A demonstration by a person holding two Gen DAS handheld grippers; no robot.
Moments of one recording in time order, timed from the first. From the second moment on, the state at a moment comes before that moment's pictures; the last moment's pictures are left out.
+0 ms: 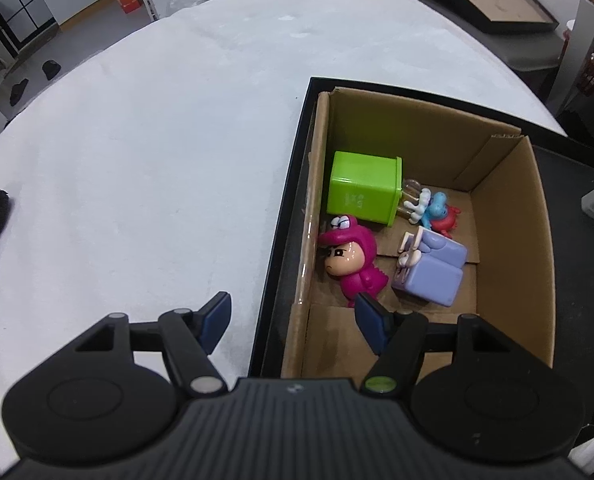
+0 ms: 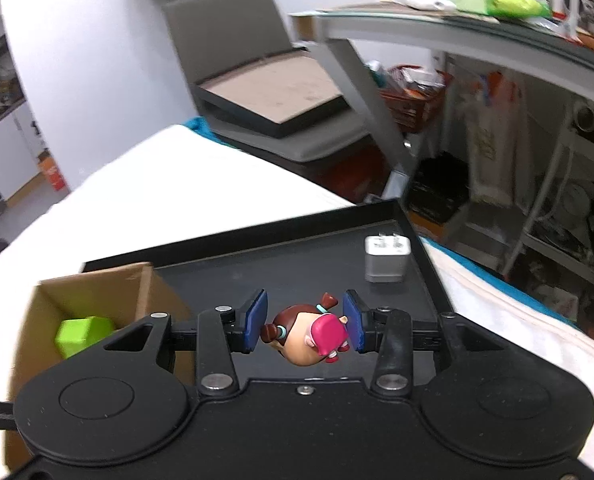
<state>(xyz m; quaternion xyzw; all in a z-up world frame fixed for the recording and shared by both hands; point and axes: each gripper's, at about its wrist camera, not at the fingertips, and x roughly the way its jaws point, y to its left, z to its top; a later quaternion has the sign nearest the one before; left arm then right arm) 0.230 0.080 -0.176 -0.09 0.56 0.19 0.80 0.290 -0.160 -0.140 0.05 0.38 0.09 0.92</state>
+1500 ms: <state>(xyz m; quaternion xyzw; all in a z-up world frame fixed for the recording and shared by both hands) 0.228 0.128 -0.214 -0.22 0.56 0.10 0.79 0.283 0.009 -0.123 -0.16 0.34 0.18 0.91</state>
